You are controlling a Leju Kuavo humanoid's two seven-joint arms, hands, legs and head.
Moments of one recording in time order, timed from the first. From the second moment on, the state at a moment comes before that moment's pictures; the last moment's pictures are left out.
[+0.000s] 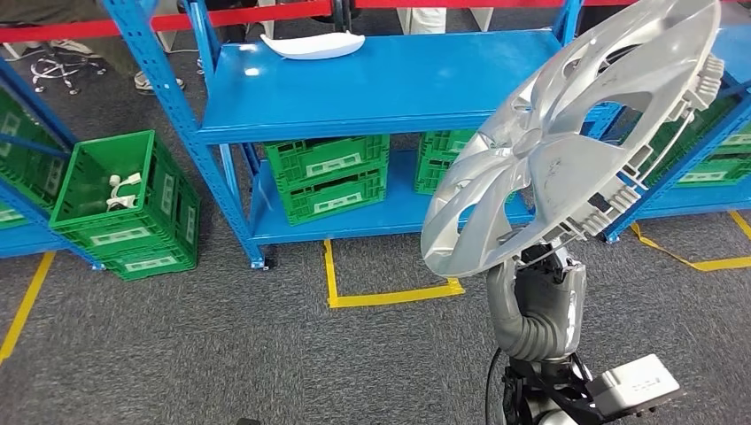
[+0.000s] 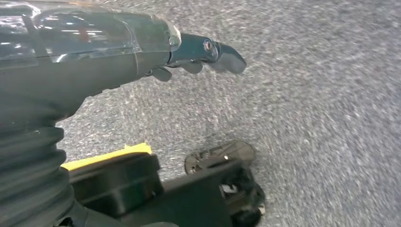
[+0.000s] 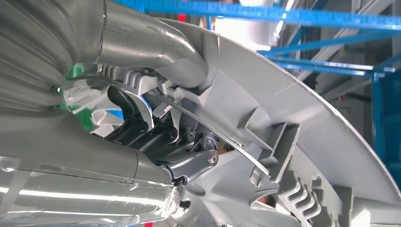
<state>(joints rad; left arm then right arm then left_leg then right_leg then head) -0.13 0.02 -1.12 -0.23 0.76 0.34 -0.01 0.03 -0.27 0.59 -2.12 0.04 -0.52 -0.30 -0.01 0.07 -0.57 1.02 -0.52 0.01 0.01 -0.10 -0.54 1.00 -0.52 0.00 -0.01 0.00</state>
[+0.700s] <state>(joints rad) -0.12 0.02 -1.12 -0.23 0.76 0.35 -0.04 0.02 -0.27 0.60 -2.11 0.04 -0.52 -0.29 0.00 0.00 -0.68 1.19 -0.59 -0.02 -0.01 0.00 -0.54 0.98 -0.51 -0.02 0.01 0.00</state>
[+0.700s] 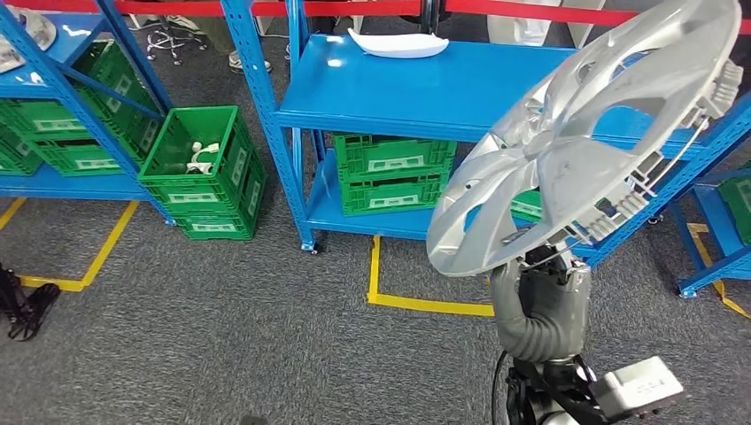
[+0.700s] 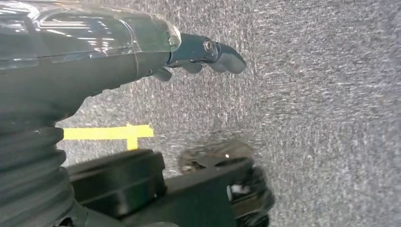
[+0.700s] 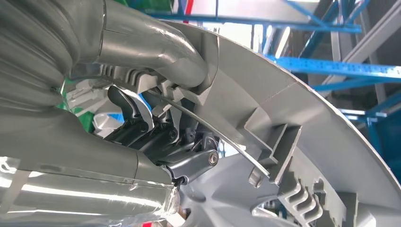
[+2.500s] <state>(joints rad) -0.13 -0.04 -1.12 -0.23 0.78 0.36 -0.01 -0.06 -0.32 0.62 -2.18 0.11 -0.45 -0.16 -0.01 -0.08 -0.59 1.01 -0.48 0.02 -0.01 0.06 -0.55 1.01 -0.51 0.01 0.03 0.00</state>
